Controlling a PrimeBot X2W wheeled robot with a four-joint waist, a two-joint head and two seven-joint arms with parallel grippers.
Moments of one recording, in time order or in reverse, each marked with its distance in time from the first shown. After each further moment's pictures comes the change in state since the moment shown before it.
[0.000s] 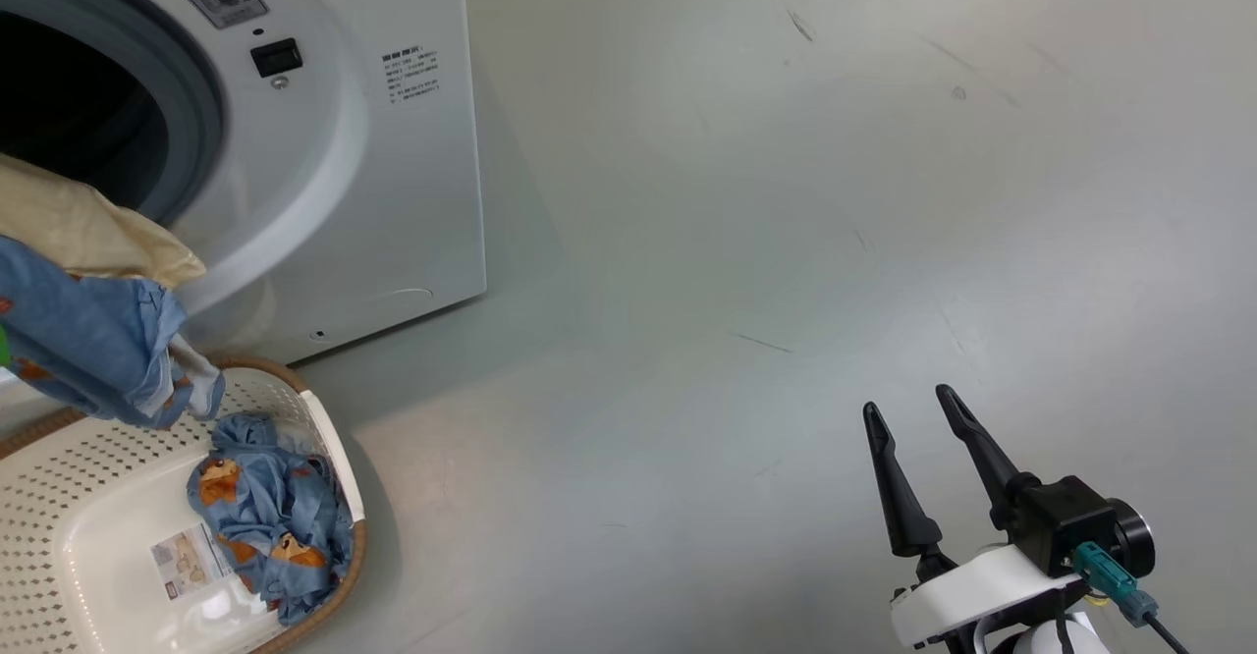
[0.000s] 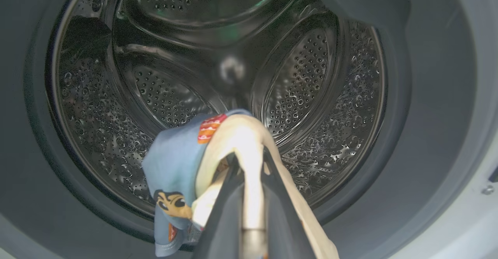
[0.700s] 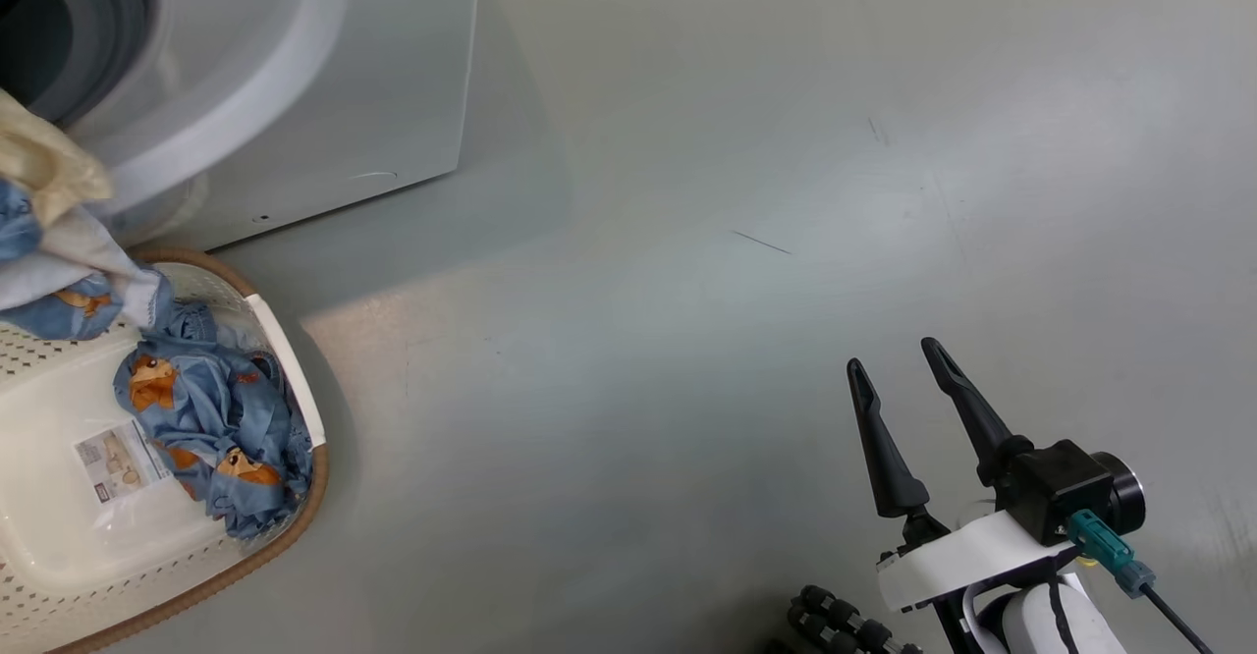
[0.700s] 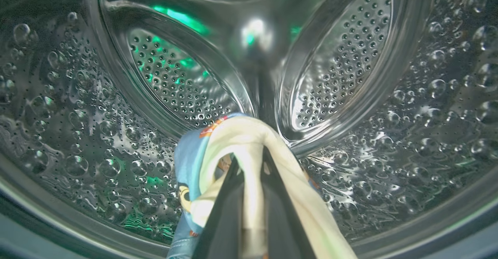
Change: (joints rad) left arm -0.402 0.107 -0.013 0.228 0.026 -0.003 0.018; right arm -0.058 0.004 0.027 -0.033 0.000 0.000 0.000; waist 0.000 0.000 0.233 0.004
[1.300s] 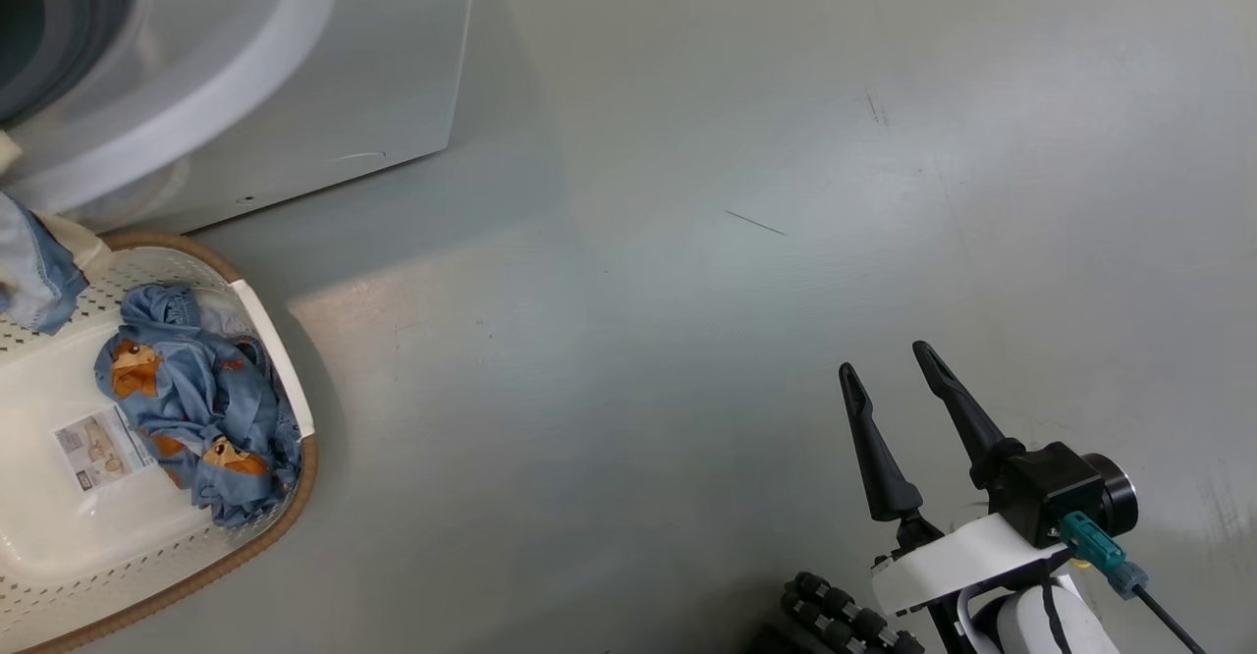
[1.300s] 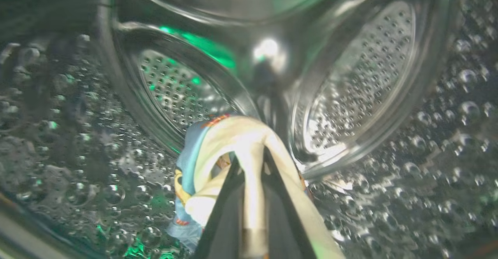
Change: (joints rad) left arm -0.178 0.036 -0.033 0.128 0.024 -0.001 -0.083; right arm 0.002 0.001 0.012 0.004 -0.002 0.000 0.000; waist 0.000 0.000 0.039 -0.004
